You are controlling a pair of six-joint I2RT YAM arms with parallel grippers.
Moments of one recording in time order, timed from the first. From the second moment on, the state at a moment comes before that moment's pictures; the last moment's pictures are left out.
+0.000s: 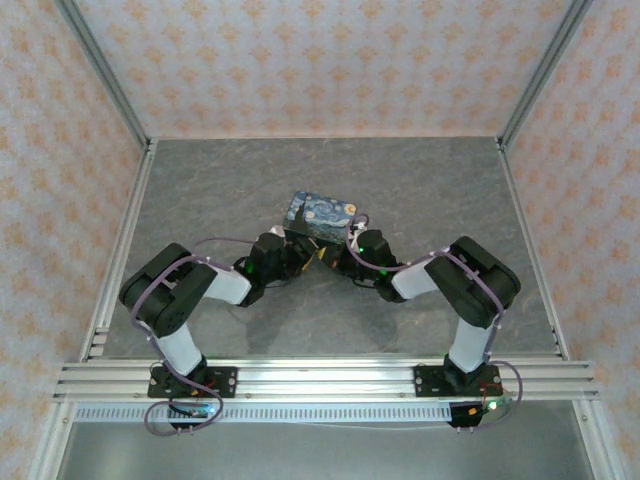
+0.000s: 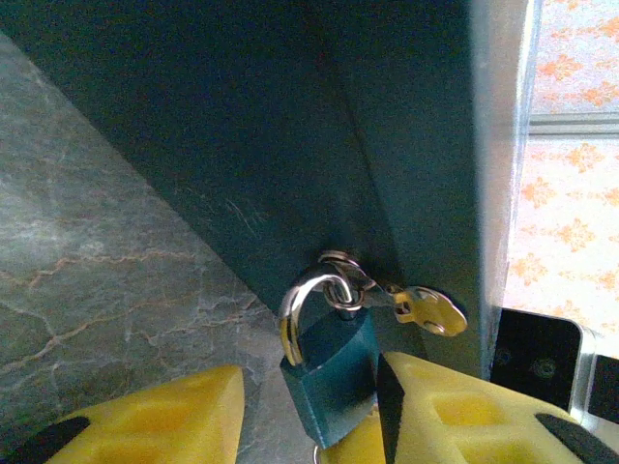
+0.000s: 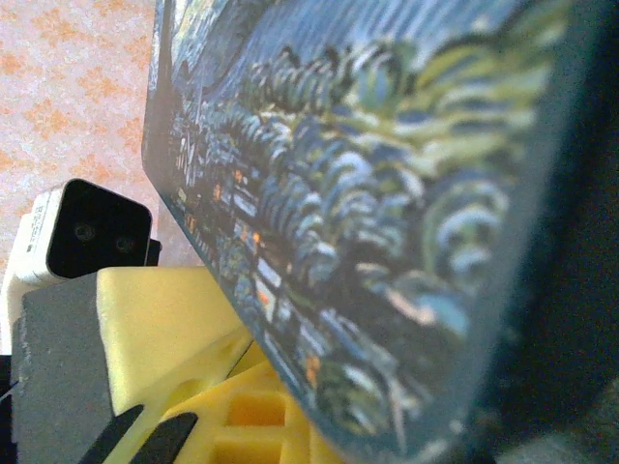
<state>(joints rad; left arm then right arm) -0.55 1.73 0.53 0.70 0.16 -1.36 0.66 1.79 0.60 0.73 -0.33 1.08</state>
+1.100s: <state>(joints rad) -0.56 1.66 0.57 0.57 0.12 -1.42 0.67 1.31 0.55 0.29 -0.17 0.81</state>
